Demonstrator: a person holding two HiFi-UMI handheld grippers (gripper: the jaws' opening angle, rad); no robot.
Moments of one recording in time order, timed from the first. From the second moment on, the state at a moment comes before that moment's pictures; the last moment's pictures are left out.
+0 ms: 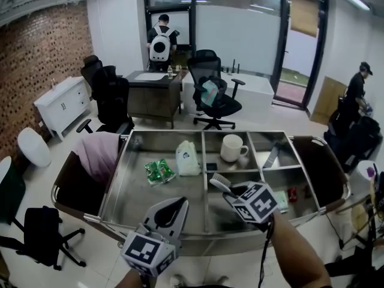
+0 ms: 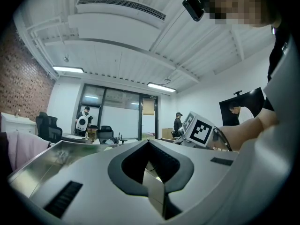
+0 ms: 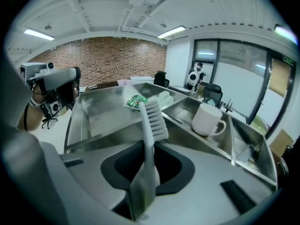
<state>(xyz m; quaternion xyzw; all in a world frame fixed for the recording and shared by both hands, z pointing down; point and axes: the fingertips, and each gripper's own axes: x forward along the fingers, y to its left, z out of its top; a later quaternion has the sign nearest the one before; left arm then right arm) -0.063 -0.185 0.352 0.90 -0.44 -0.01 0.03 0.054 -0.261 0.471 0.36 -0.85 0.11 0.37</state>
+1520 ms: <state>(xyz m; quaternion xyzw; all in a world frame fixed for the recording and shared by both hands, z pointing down) -0.039 -0.177 0.344 0.91 -0.42 0.00 0.03 0.087 -0.212 0.345 0.44 -0.89 0.07 0.09</state>
